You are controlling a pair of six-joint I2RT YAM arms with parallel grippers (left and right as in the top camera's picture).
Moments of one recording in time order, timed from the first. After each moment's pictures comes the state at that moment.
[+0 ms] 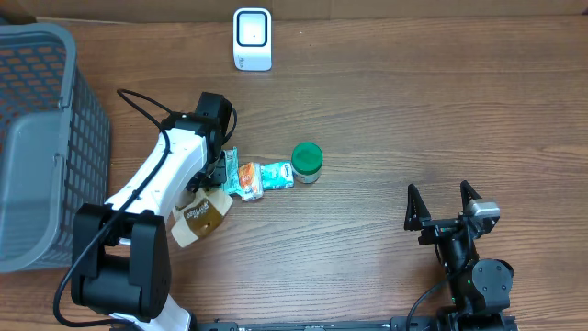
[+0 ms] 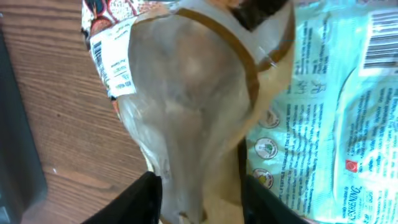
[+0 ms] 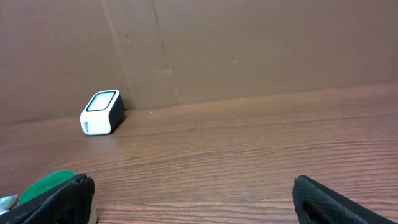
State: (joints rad) left arm -0.21 1.78 1.21 -0.99 -0.33 -0.32; right arm 0.08 0.01 0.02 -0.03 -0.03 0.17
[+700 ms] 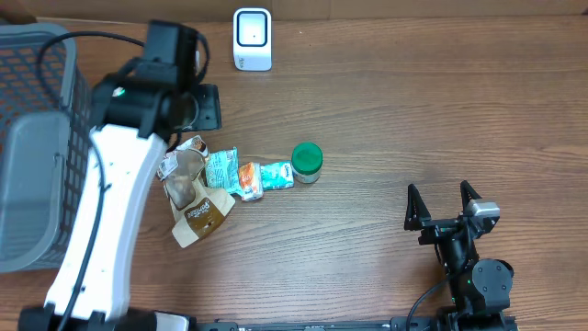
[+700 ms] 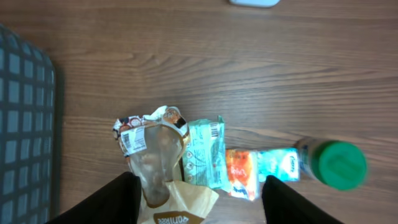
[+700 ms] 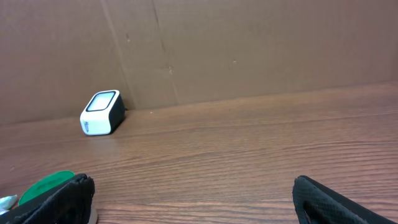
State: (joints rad) left arm -0.18 1.57 1.75 -1.25 -0.12 -0.25; right arm 0.08 0.01 0.02 -0.03 -0.03 0.17
